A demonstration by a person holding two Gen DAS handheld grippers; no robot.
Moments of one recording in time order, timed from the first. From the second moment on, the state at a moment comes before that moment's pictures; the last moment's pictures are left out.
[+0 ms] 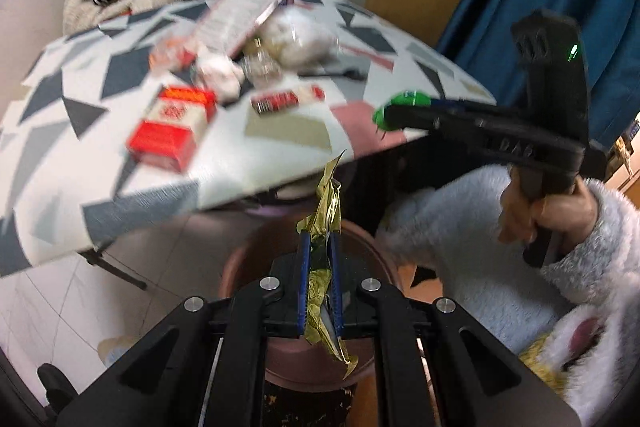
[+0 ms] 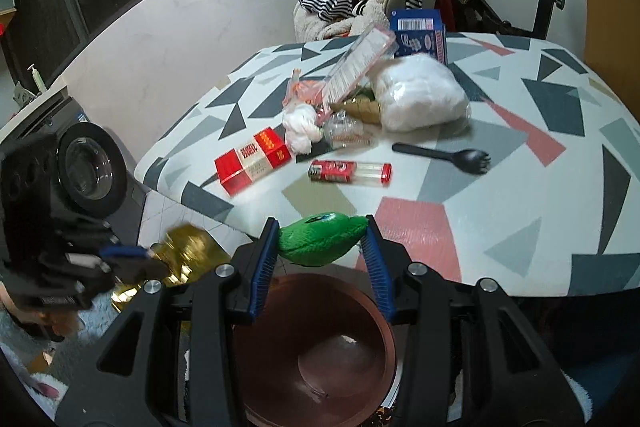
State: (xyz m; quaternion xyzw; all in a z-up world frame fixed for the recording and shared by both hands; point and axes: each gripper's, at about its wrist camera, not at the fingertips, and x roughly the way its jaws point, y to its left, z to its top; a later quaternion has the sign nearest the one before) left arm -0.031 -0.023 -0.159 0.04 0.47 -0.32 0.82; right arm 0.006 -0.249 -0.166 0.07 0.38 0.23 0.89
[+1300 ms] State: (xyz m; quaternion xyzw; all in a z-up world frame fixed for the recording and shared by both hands) left arm -0.057 0.012 -0.173 -0.01 0.37 -0.21 0.91; right arm 0.015 -0.205 -0.295 0.07 0.54 0.25 0.80
